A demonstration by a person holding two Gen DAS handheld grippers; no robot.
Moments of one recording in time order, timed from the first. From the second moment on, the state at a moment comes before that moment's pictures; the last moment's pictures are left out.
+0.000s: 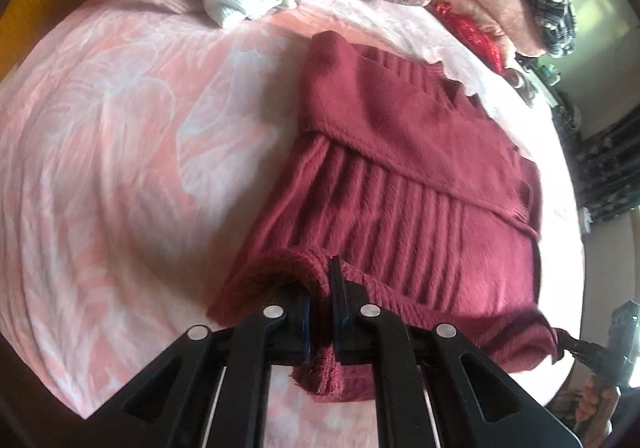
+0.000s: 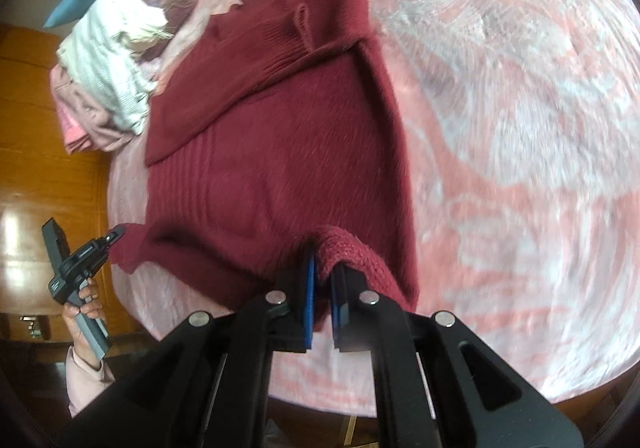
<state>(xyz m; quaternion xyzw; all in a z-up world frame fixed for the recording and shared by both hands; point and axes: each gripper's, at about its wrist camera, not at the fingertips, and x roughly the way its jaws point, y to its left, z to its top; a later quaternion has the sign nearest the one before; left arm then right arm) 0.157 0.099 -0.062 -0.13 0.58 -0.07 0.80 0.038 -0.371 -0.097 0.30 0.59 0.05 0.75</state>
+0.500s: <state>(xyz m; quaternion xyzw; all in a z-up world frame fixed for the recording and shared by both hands) 0.214 0.105 -0.103 -0.17 0.62 -0.03 0.76 0.079 -0.418 -0.112 0.30 0.59 -0.02 0.75</state>
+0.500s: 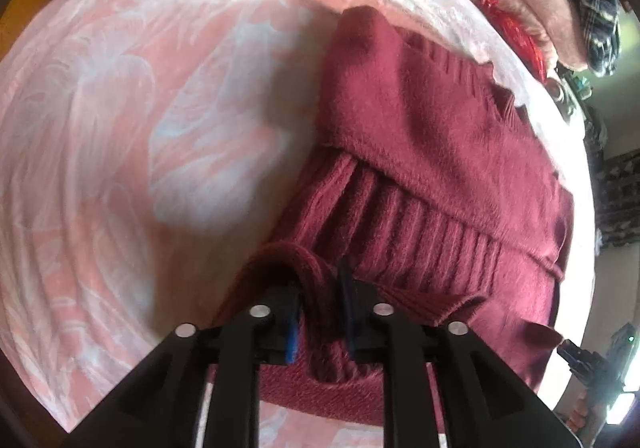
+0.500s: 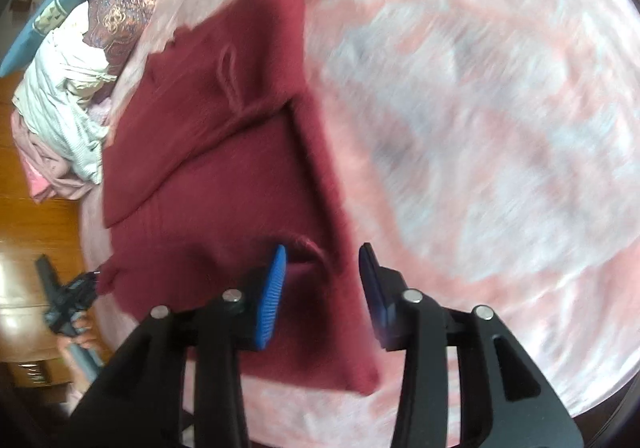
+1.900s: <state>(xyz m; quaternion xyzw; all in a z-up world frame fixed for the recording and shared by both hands) 0.201 0.030 -0.116 0.15 0.54 -0.10 0.82 0.111 -0.310 -0.128 0.01 0.59 0.17 0.79</state>
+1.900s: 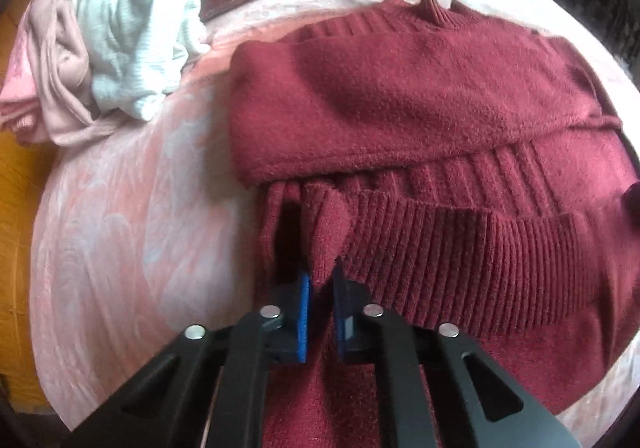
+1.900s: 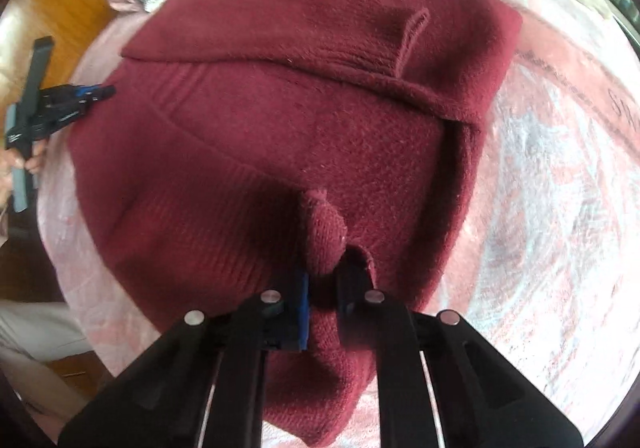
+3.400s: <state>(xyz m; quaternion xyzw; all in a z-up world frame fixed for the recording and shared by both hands) 0.274 0.063 -0.013 -0.08 0.42 -0.08 0.90 0.163 -0.383 -0.029 0.15 0.45 0.15 0.87</state>
